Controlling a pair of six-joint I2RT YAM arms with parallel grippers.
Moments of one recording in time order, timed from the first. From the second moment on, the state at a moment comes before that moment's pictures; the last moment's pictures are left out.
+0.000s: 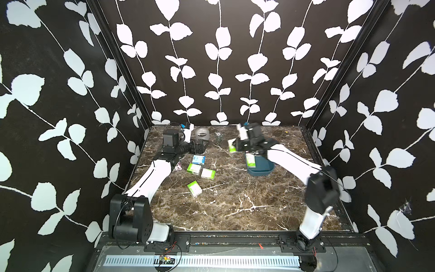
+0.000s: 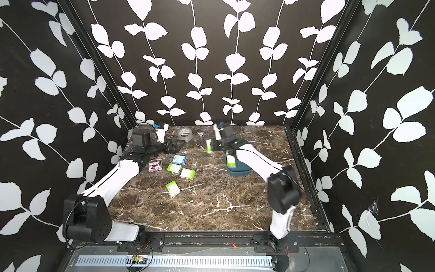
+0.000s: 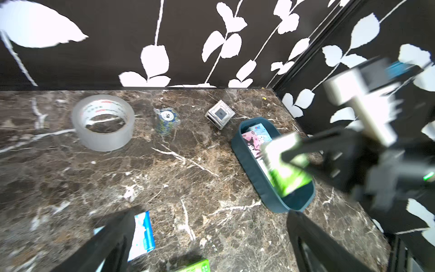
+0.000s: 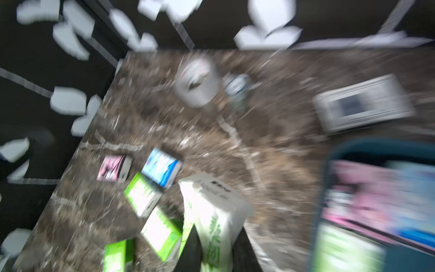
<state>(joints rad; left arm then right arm) -0.19 1.43 1.05 -0.08 0.57 -0.21 0.53 1.73 1.45 -0.35 -0.11 0.36</state>
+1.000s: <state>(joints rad) -0.49 1.69 1.19 0.03 0.57 -0.32 0.24 1.84 1.24 -0.44 -0.14 0.18</state>
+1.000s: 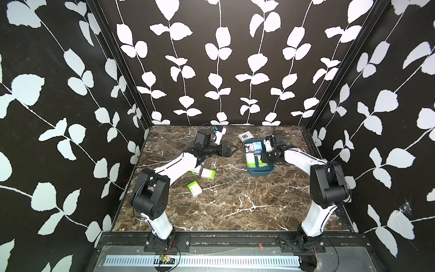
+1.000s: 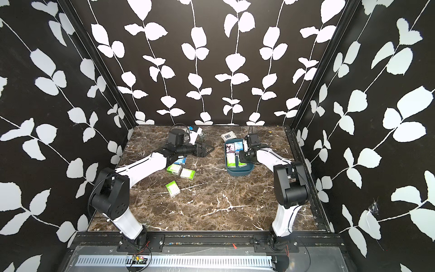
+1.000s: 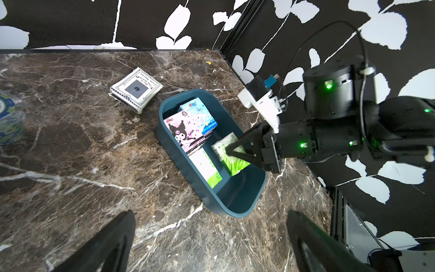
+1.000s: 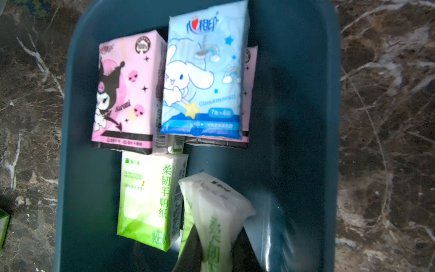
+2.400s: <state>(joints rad) -0.49 1.69 1.20 0.03 0.53 -0.29 0.25 1.94 1.34 -0.39 -0.20 0.25</state>
